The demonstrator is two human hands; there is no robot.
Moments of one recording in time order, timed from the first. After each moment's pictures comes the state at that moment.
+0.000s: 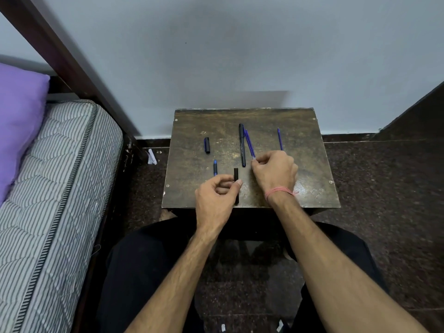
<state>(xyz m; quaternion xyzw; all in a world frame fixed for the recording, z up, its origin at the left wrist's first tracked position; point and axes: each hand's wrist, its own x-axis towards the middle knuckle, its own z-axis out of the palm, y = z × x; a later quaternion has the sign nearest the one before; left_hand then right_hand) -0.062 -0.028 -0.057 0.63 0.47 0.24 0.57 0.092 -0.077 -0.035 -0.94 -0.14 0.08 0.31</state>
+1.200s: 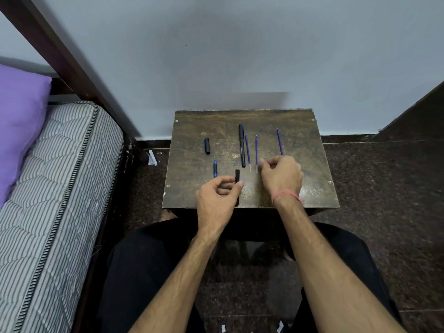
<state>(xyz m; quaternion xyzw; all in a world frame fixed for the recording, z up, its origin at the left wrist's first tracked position) -0.064 -0.034 -0.052 0.64 0.46 0.25 0.56 0.093 -0.096 -0.027 -0.93 -0.12 0.12 0.34</state>
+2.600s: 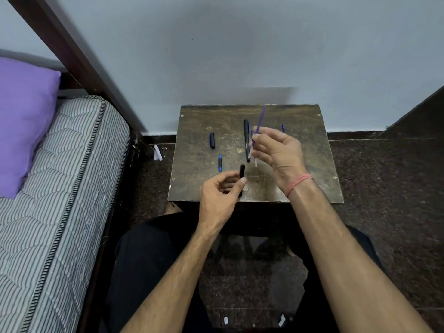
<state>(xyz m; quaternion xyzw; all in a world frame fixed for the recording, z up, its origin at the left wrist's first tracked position) -0.073 -0.031 -0.059 0.62 0.42 0.25 0.61 0.096 -0.084 0.016 -0.60 -0.06 0.37 0.71</state>
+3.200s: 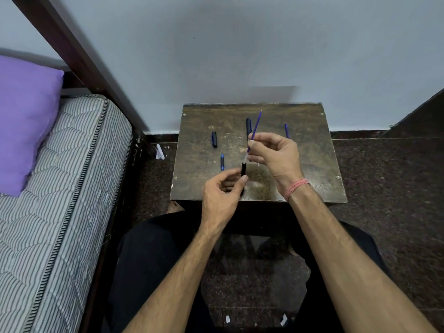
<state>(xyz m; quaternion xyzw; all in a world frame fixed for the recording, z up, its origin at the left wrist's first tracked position) -0.072 -0.032 -0.063 0.62 0.41 0.26 0.61 0.086 -0.082 -0.003 -0.64 -0.14 0.33 0.68</state>
